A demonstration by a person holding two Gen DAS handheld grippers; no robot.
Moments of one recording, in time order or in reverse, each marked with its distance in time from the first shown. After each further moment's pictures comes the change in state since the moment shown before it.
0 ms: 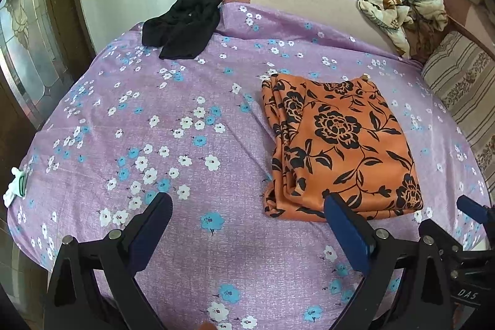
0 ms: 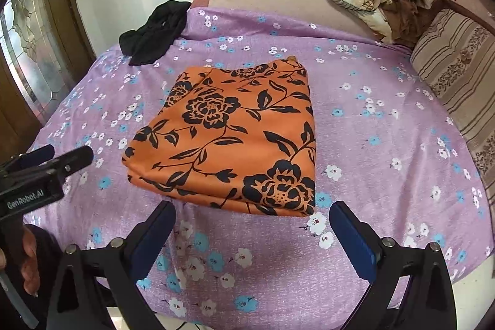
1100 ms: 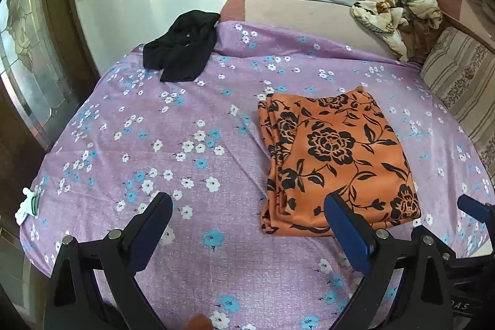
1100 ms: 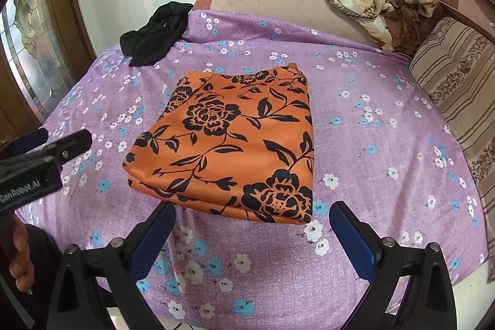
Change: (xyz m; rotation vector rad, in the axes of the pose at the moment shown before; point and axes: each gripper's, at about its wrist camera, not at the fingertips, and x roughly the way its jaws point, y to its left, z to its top) left arm -0.016 -0.021 0.013 0.059 -0.070 0.040; right arm -0.006 0.003 0.008 -0.014 -0.020 -0.014
